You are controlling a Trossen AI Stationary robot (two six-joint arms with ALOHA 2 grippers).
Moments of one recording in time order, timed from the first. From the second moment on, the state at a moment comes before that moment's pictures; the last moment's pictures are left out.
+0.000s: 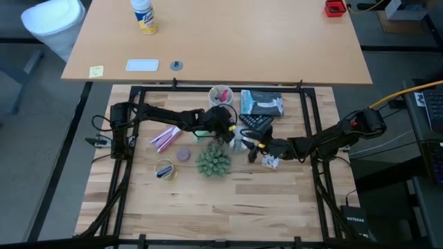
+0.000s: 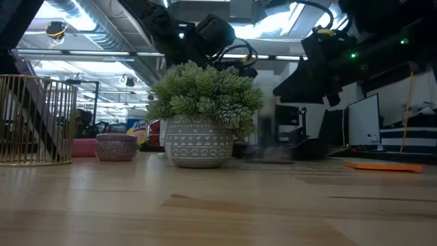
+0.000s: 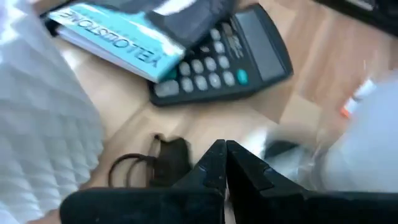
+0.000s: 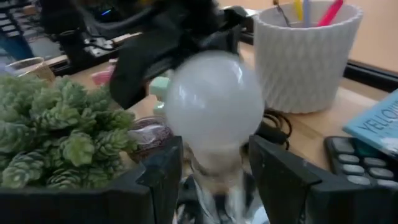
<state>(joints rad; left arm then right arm) 0.19 1.92 1.19 0.07 -0.17 -0.32 0.16 1.39 0.41 0.60 0.63 0.42</state>
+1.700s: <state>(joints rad) 0.16 1.75 1.19 -0.07 -0.10 -0.10 0.16 1.39 0.41 0.63 0.56 0.36</state>
